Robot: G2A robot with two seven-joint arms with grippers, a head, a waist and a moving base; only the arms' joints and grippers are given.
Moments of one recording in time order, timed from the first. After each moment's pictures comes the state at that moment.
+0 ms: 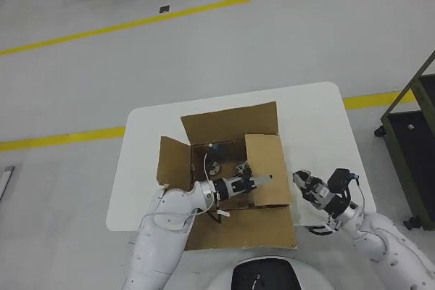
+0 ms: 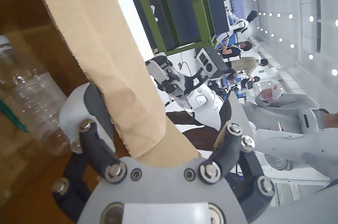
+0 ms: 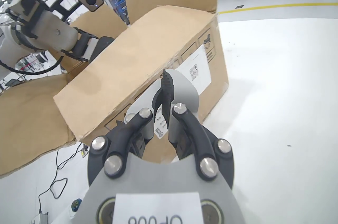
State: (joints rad) left arm 1.03 -1.33 -1.16 -1.57 0.14 -0.20 -0.92; right arm -1.40 -1.14 1.33 -1.45 -0.96 -0.62 -0.25
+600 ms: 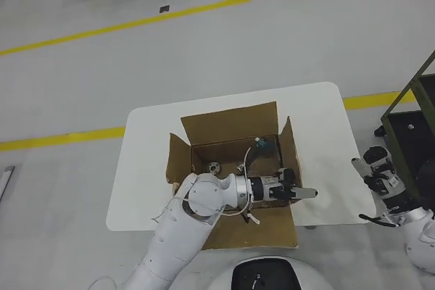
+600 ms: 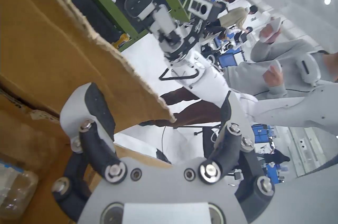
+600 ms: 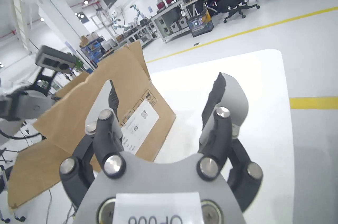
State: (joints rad) left arm 0.82 -1.39 -0.88 -1.48 0.17 -0.33 -0.91; right arm -1.63 -1.10 1.69 -1.68 -0.58 -0.64 -0.16
